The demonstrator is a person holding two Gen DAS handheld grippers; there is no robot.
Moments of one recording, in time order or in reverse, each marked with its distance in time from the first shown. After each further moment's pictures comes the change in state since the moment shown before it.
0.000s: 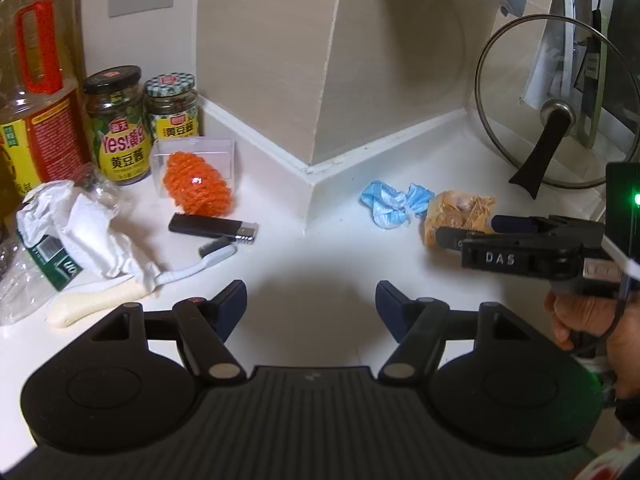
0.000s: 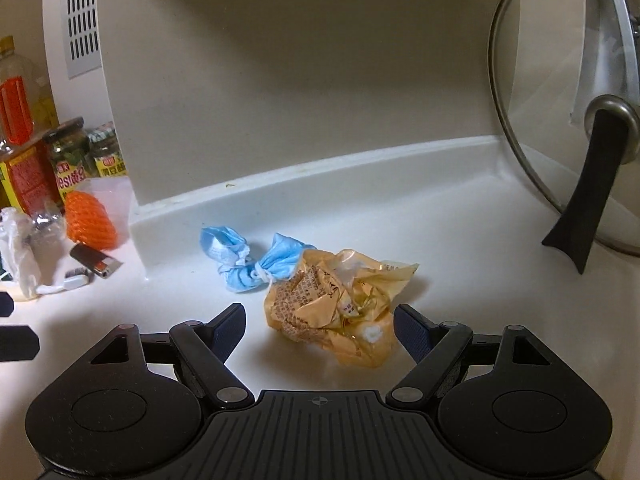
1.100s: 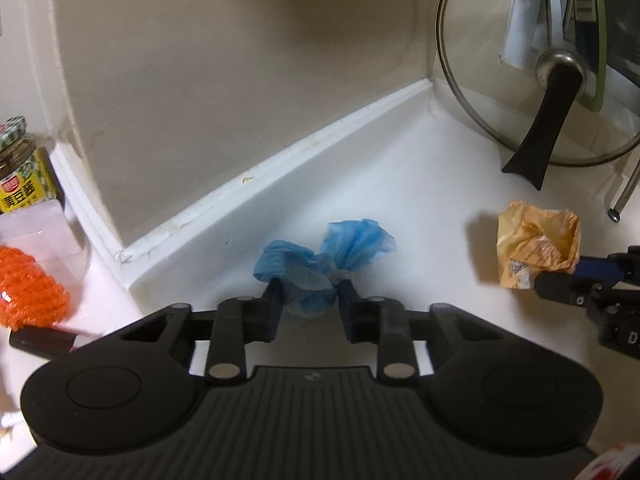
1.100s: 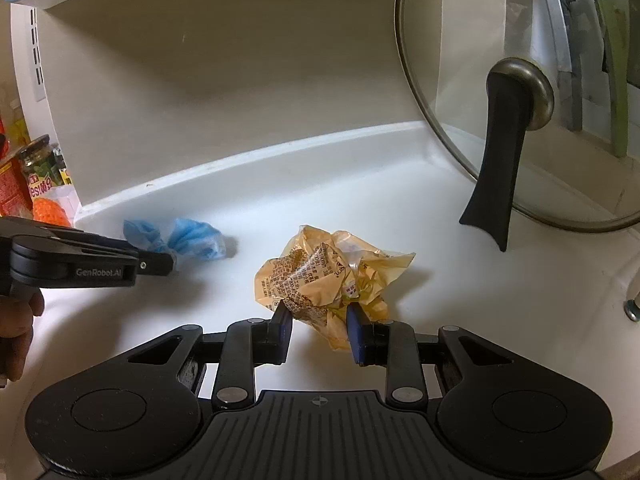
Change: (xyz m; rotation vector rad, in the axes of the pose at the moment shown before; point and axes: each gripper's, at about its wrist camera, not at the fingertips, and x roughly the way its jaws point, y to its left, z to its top) left arm 0.127 -0.079 0.044 0.149 0.007 -0.054; right arm -0.035 -0.080 -0.013 0.056 0.009 -0.028
